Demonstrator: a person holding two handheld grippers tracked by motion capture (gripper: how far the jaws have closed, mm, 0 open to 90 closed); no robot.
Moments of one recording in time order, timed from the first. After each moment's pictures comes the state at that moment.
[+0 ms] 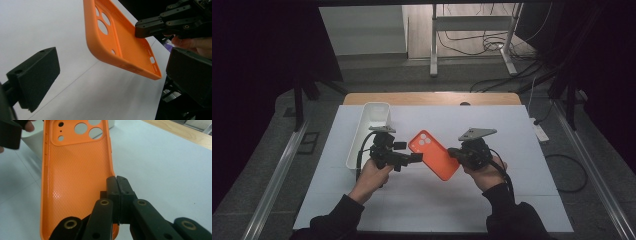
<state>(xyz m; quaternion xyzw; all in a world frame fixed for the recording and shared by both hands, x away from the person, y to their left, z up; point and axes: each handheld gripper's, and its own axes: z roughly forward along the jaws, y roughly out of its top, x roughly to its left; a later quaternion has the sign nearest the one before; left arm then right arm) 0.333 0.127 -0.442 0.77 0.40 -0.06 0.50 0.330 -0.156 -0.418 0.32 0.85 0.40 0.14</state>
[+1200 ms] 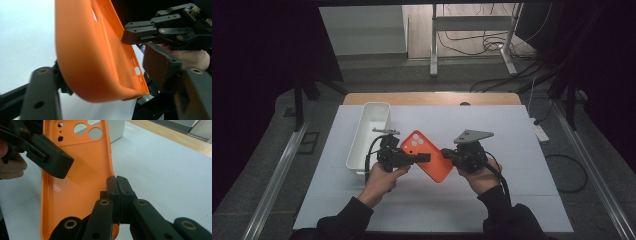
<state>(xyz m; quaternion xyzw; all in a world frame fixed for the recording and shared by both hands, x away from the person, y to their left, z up) 0.335 0.116 -0.454 0.73 0.40 -0.15 0.53 0.318 -0.143 -0.413 0.31 0.84 0.43 0.13</state>
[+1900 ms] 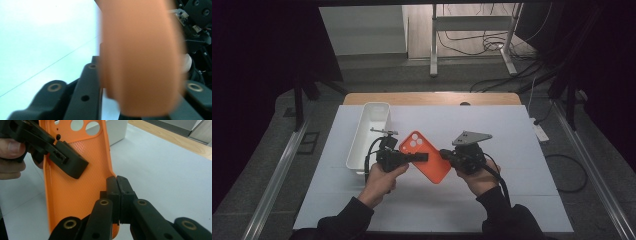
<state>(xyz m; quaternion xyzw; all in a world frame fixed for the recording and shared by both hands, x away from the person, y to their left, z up) 0.336 0.121 -0.460 0.71 0.40 -0.21 0.54 0.315 -0.139 -0.415 0.30 0.84 0.43 0.14</state>
